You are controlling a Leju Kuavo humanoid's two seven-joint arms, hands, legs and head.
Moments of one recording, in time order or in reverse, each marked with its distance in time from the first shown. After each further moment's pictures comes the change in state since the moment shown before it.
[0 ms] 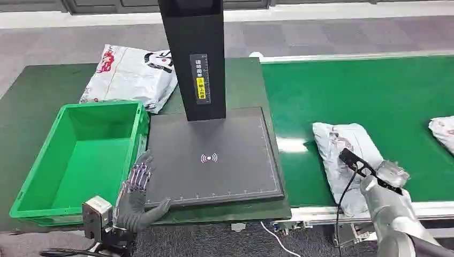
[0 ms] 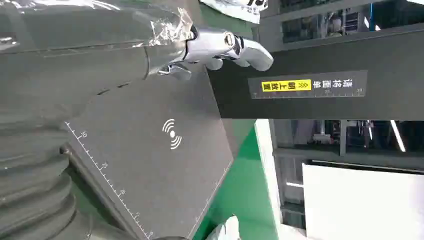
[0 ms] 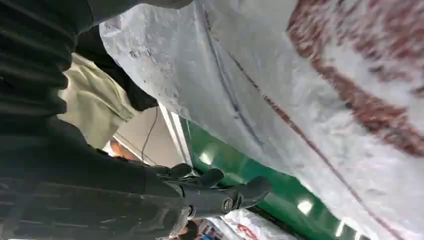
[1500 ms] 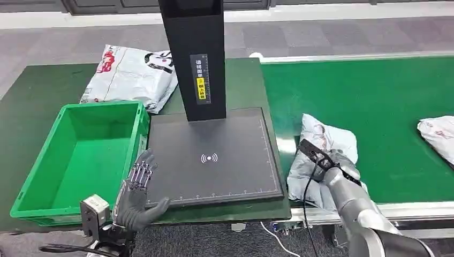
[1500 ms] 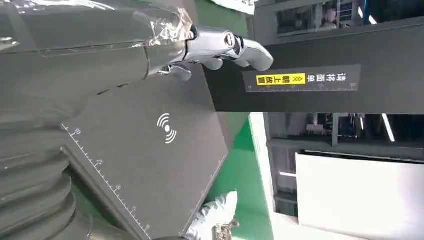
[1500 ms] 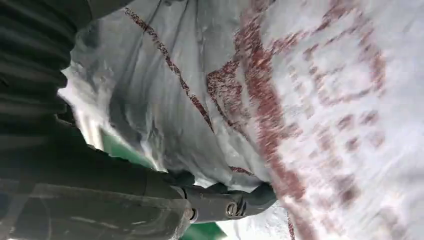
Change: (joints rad) left arm -0.024 0.020 0.000 0.029 0.043 -0.038 -0.016; right arm -0.036 0.167 0.139 -0.004 -0.196 0.073 -0.029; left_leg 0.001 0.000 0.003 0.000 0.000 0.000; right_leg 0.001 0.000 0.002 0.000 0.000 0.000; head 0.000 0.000
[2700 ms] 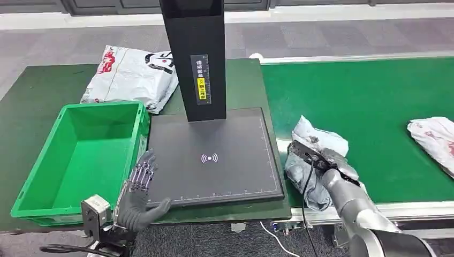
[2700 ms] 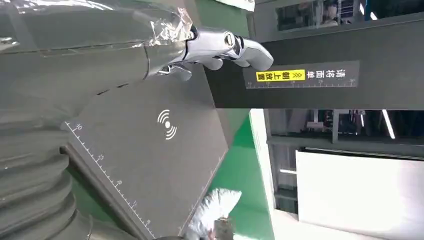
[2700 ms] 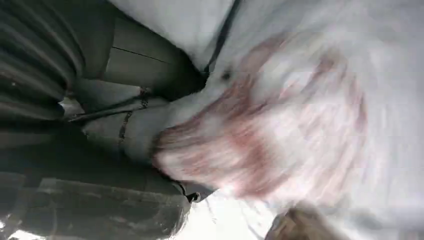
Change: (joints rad) left arm 0.013 -0.004 -0.003 -0.019 0.000 -0.008 0.009; right arm 0.009 0.001 0.024 0.017 -0.205 -0.019 -0.363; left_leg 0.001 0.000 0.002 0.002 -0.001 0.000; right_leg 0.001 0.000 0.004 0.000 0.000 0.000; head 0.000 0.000
